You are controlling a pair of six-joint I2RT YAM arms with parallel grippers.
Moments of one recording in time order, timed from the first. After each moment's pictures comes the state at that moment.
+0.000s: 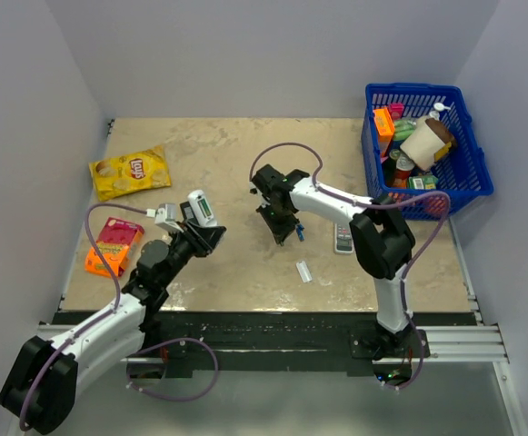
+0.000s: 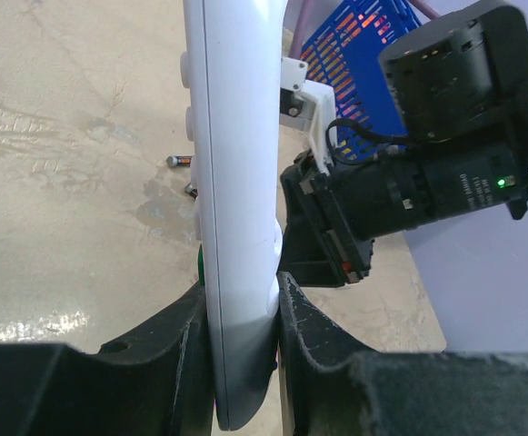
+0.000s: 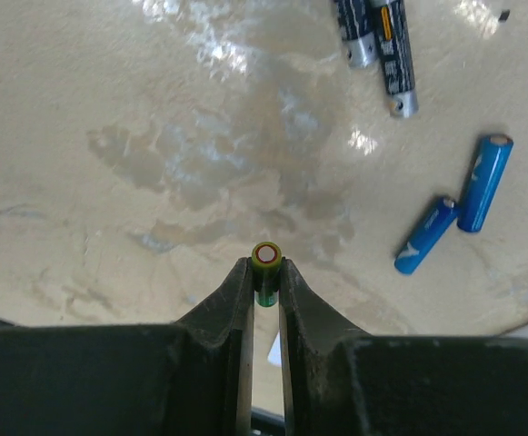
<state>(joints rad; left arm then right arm) -0.47 0.81 0.15 0.59 0.05 -0.80 0.73 2.01 1.57 -0.92 -0.02 0.20</state>
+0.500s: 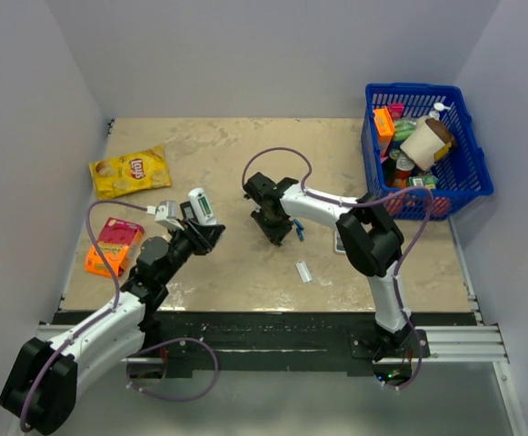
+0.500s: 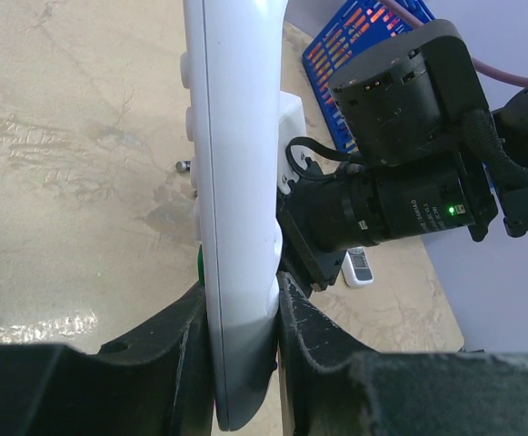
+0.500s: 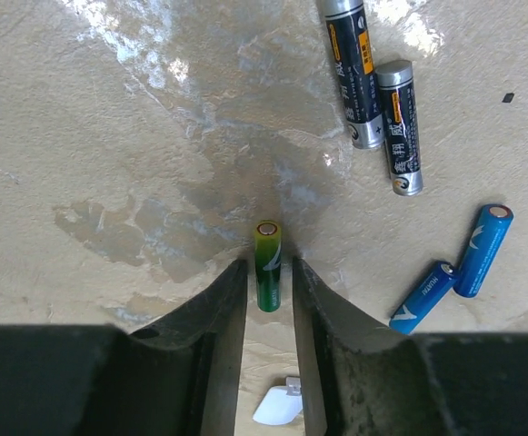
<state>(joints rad) -0.46 0.81 0.18 0.54 0.06 -0.75 0.77 2.10 1.56 -0.80 0.08 0.17</state>
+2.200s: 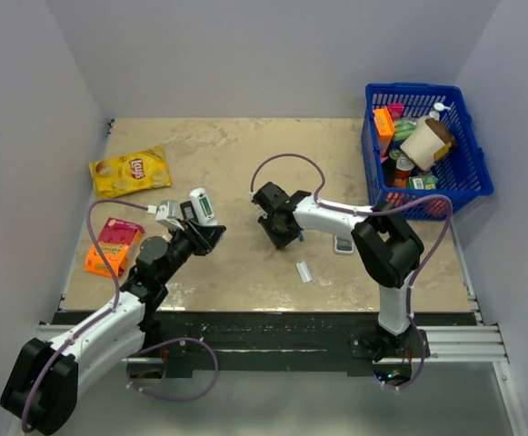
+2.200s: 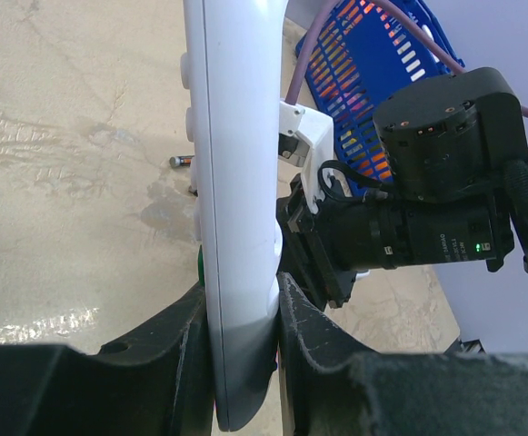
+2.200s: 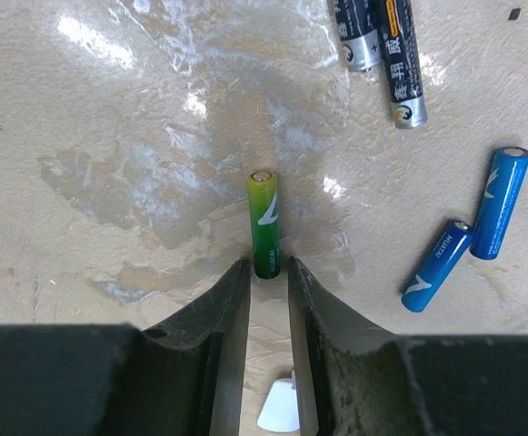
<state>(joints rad) -0.44 0.81 0.18 0.54 0.10 -0.75 0.78 1.94 1.32 -0.62 0.10 0.21</state>
